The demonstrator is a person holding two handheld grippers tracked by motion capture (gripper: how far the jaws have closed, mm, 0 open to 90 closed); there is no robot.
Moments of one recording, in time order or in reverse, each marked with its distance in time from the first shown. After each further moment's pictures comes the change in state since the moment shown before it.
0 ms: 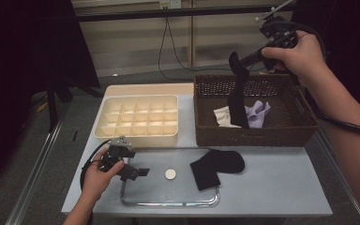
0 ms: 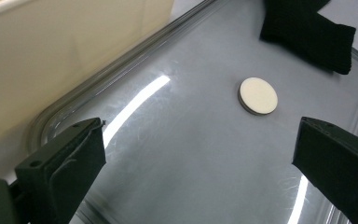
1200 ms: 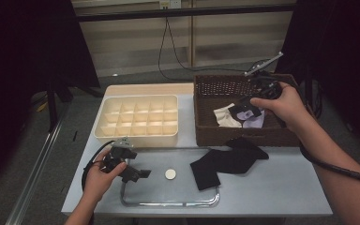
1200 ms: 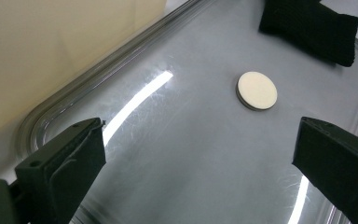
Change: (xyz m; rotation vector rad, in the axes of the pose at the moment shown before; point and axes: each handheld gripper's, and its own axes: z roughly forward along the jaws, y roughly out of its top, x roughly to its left) left arm -0.004 0.000 0.004 0.028 0.003 0.020; right arm 0.004 -0.092 0.080 0.096 0.087 0.057
